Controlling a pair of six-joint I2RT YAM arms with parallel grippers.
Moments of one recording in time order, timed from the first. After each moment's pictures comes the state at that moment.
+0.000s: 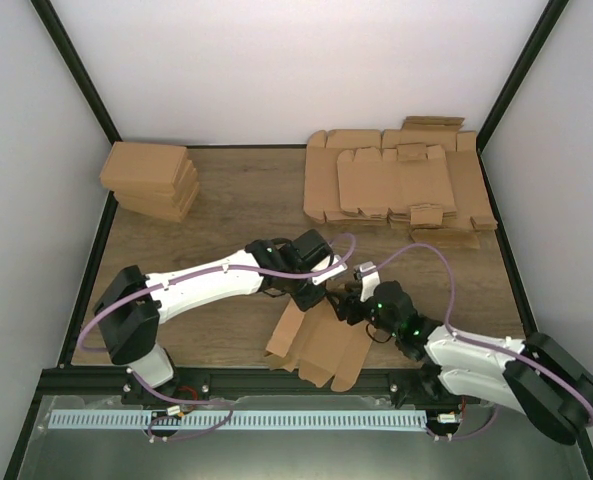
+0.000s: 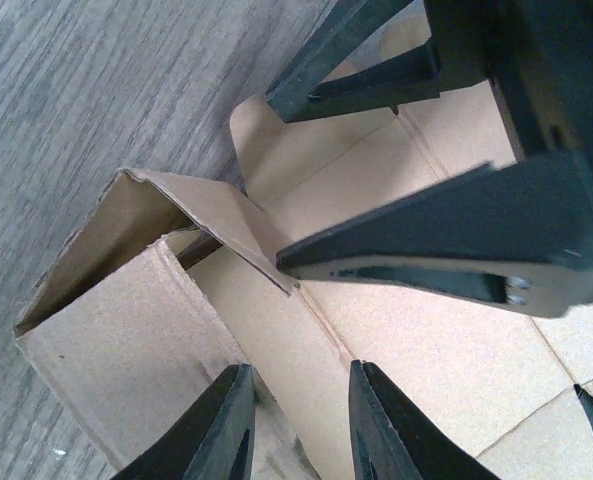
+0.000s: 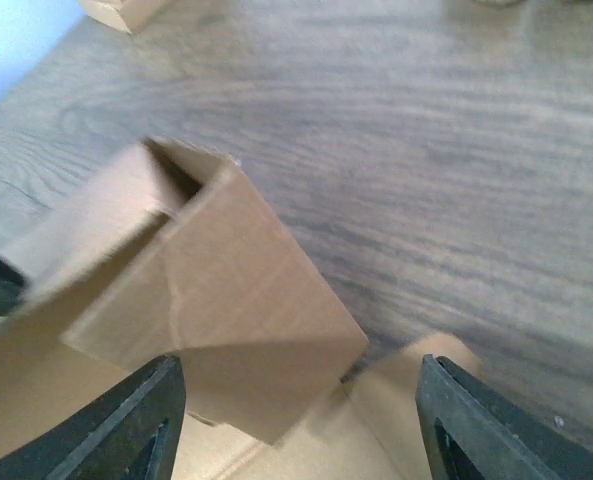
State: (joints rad) left arm -1.02 1.65 1.26 -0.73 0.10 0.00; right arm 0.76 1.06 0.13 0.44 -0.02 0.46
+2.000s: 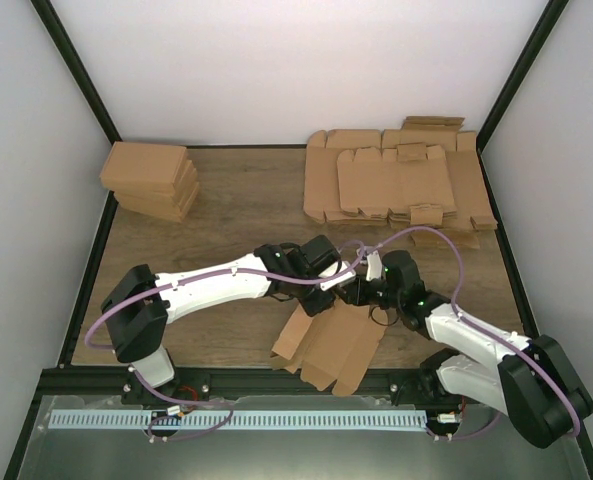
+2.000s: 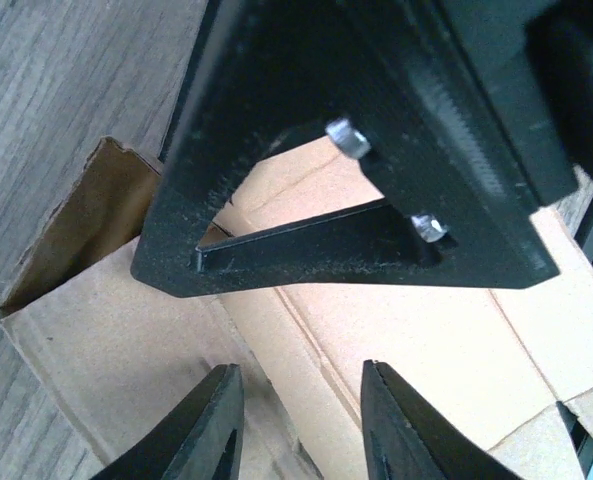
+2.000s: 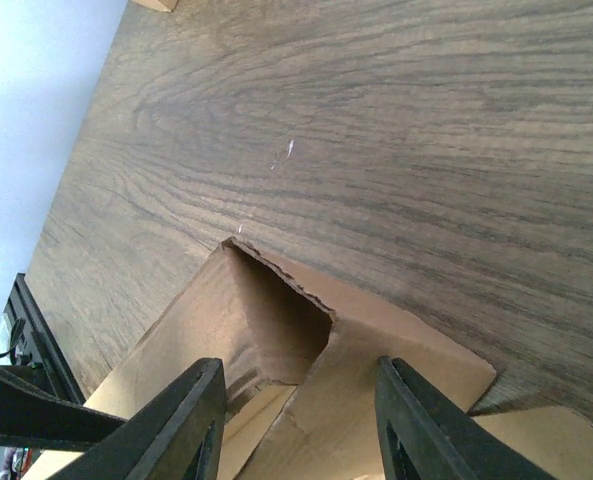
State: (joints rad) left arm -1.06 1.70 1.27 -0.69 0.13 -0.01; right arm 0.50 1.06 0.33 0.13 -0.48 0.56
